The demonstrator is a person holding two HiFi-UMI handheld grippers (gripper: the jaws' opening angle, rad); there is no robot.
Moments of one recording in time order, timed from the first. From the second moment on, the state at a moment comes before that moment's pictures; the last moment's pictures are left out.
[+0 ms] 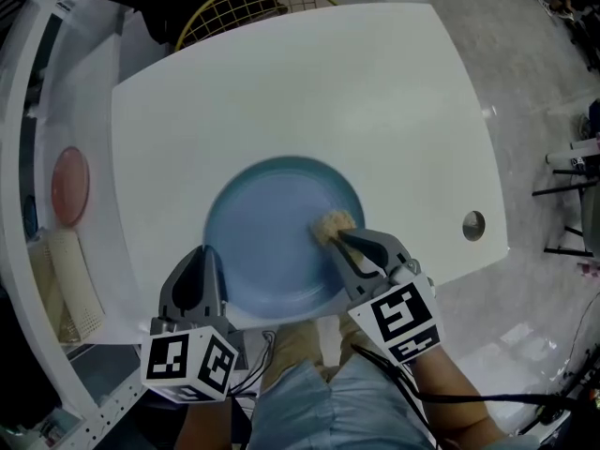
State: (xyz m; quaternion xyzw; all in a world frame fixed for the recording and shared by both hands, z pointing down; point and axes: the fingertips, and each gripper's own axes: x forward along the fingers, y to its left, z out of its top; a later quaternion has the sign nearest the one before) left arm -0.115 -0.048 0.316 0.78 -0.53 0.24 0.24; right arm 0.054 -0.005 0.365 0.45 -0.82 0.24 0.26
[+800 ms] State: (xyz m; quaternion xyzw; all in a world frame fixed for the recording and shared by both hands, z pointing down) left arm -0.108 -0.060 0.317 0.79 -0.51 0.24 0.25; right arm 0.058 -0.086 0.352 0.50 -0.80 0.21 0.25
